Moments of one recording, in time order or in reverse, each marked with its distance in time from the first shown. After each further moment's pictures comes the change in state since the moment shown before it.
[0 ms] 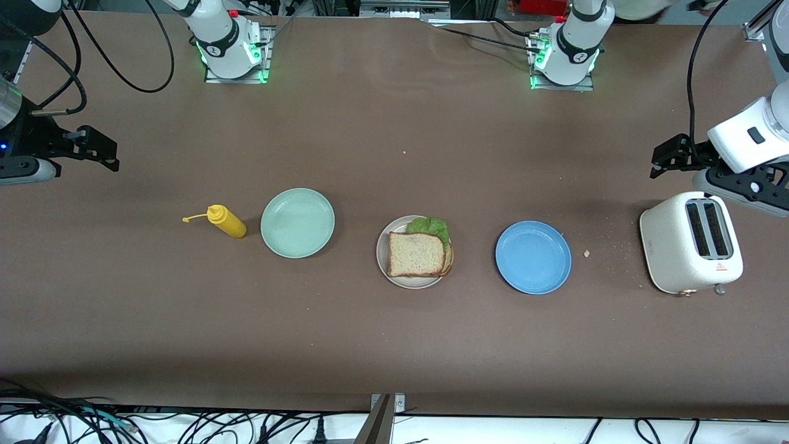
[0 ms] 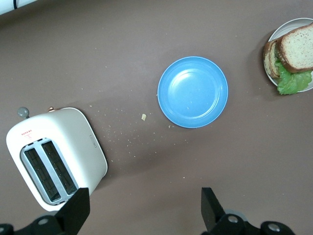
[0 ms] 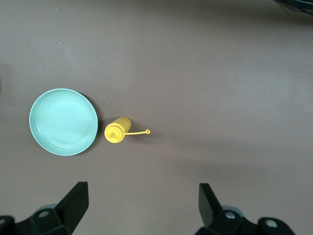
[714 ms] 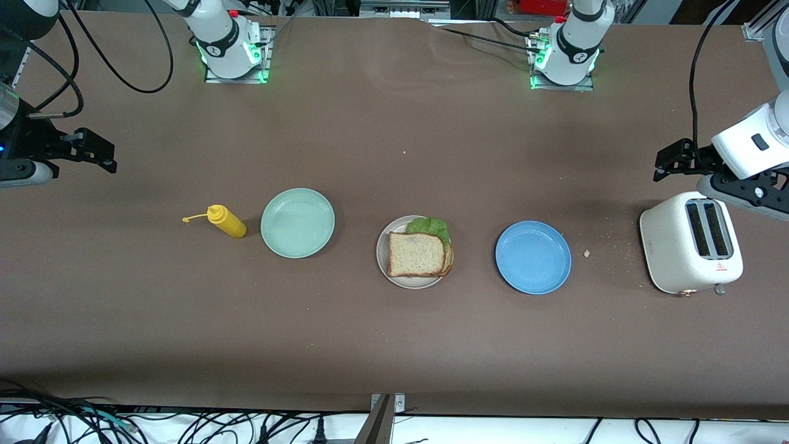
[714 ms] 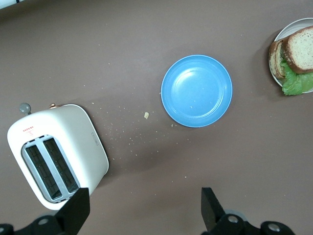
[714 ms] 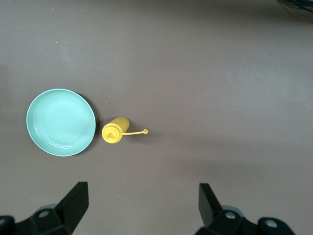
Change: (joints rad) left arm 0.008 0.006 0.006 0.000 0.000 0.001 -0.004; right arm -0.008 0.008 -0.001 0.000 0.000 0.001 0.000
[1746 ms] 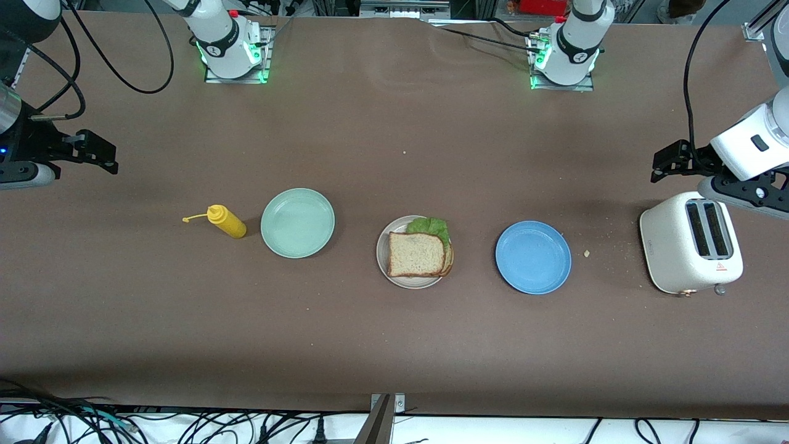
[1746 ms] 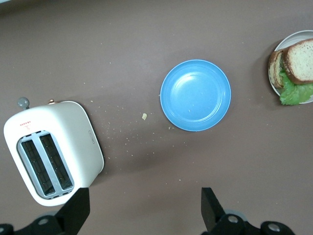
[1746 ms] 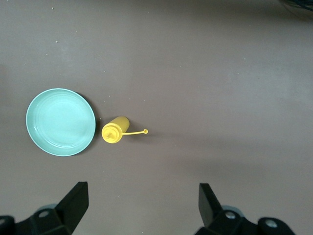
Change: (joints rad) left arm -0.002 0.000 -0.004 0.005 -0.007 -0.005 -0.076; right arm 0.001 0.002 0.000 0.000 0.000 0.000 0.000
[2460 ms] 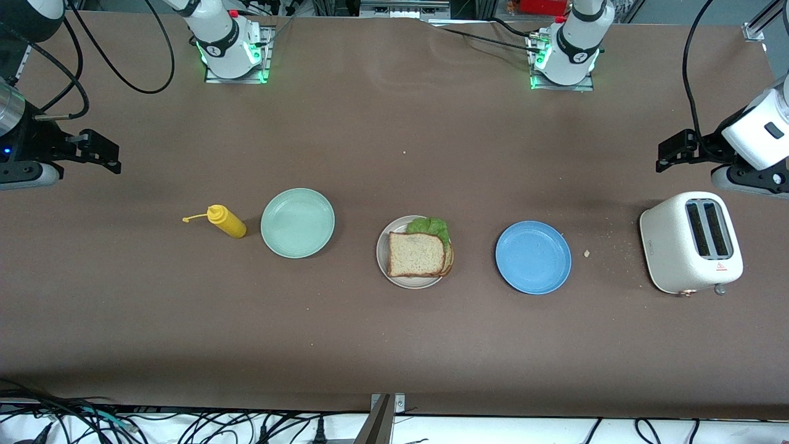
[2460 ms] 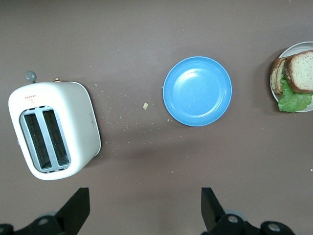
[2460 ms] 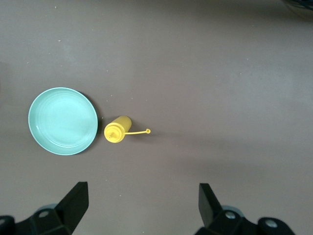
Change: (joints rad) left arm 0.002 -0.040 -0.005 0.001 0.003 -0.051 -0.111; right arm 0.004 0.000 0.007 0.000 0.010 -0.005 0.000
